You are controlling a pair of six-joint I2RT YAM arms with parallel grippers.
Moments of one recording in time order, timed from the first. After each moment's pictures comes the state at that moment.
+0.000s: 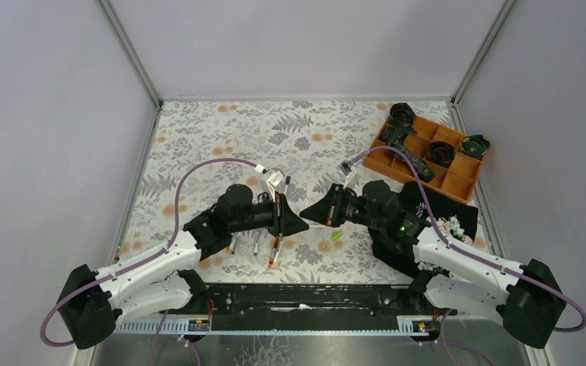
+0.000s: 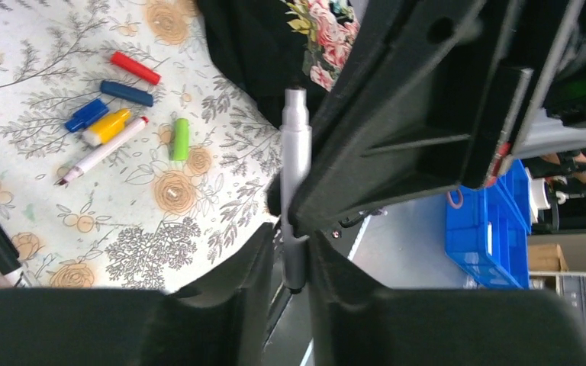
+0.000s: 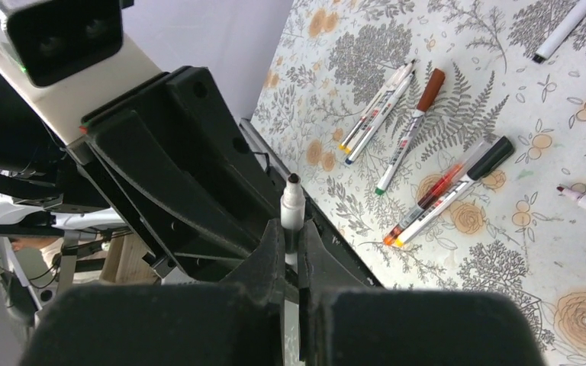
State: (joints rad) left arm -0.82 0.98 0.59 0.05 0.39 -0.70; right arm 0.82 1.02 0.59 0.17 -0.31 0.96
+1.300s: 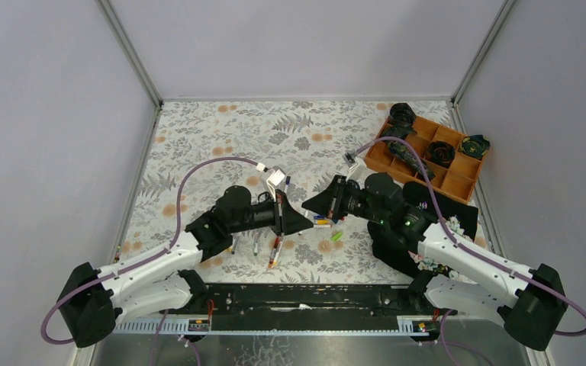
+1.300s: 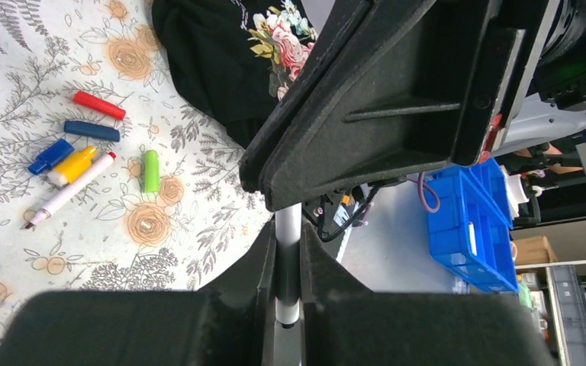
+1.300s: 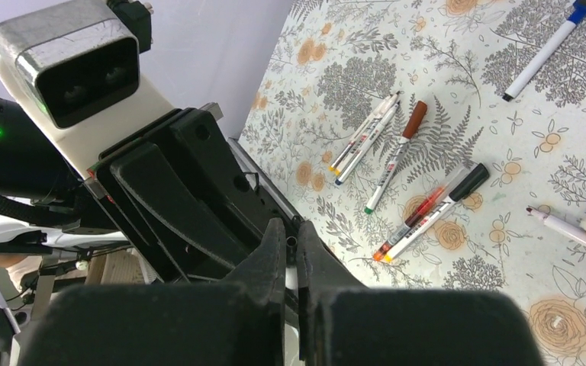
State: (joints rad) left arm -0.84 0.98 0.57 0.19 0.42 -0.72; right arm 0.82 1.01 0.70 0.04 -0.25 0.90
